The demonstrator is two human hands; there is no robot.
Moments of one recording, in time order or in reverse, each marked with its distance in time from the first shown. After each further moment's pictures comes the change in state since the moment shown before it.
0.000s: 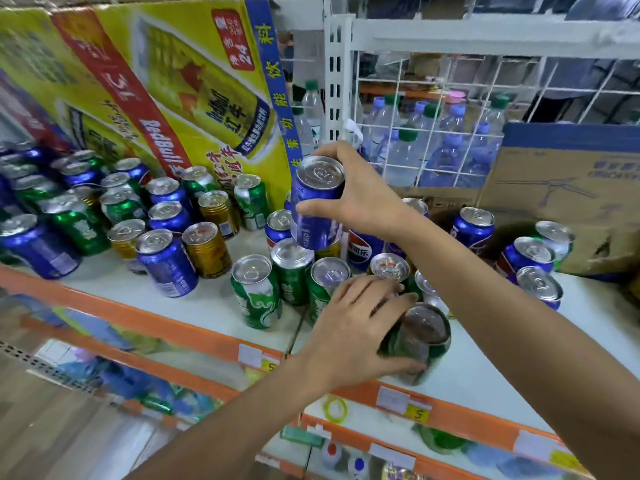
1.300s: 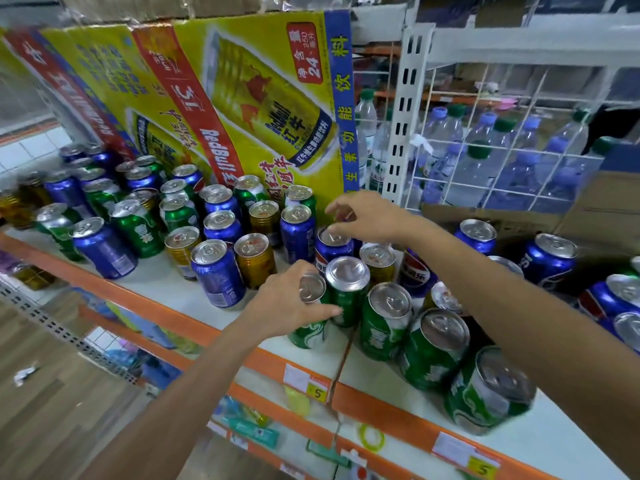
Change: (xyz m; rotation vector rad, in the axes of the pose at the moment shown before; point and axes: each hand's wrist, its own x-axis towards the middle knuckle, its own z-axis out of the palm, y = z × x) left_hand -0.033 -0.130 -0.085 -0.282 -0.408 -0.952; right_hand 0.076 0.033 0.050 -0.394 -0.382 0.052
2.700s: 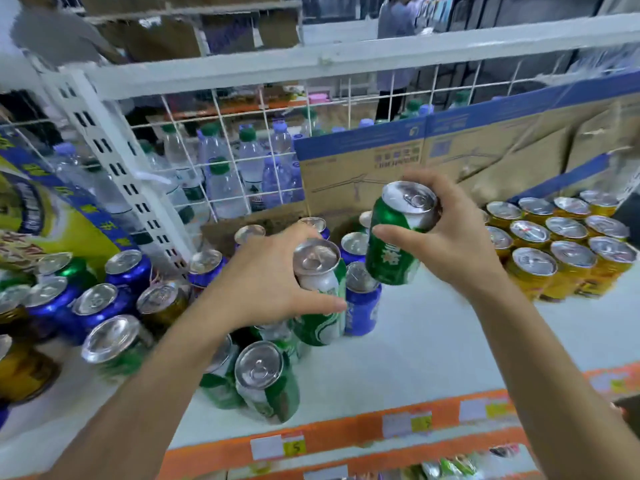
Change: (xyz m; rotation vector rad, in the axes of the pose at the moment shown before) left_hand -0.004 0.274 0.091 0.281 -0.215 0.557; right_hand -0.330 0.112 -0.091 0.334 1.035 0.464
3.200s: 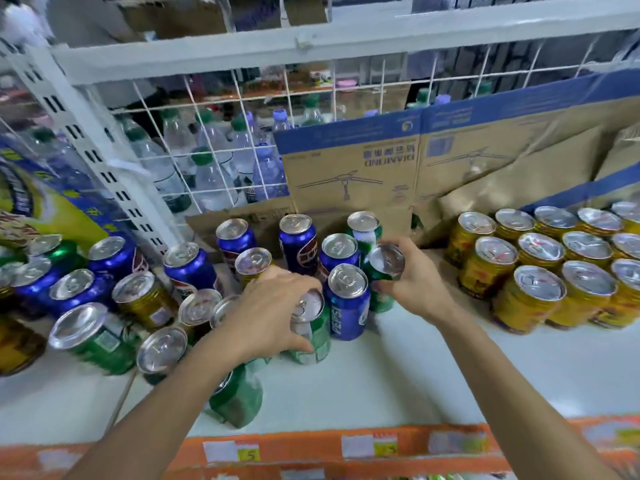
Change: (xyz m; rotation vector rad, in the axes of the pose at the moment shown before) left_hand 0.033 -0.009 0.087 0.270 -0.120 0.022; right_hand 0.021 0.130 0.020 -0.065 -0.334 0.162
